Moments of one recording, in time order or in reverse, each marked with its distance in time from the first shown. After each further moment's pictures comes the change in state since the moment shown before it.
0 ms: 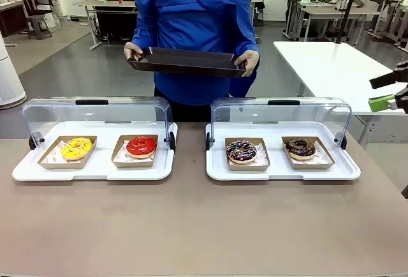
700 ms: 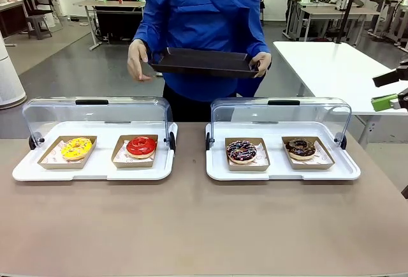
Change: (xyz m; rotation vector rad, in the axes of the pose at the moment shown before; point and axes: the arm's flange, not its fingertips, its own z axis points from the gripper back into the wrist) left arm 0.000 0.001 0.001 0.010 -0.002 -0.005; right arm 0.000 0.000 0.004 -0.019 0.008 0.021
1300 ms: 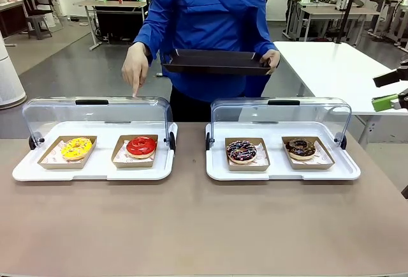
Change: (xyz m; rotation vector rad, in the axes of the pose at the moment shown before) left arm 0.000 0.000 0.000 0.001 0.001 0.001; right arm 0.000 0.000 0.000 0.000 0.001 0.000
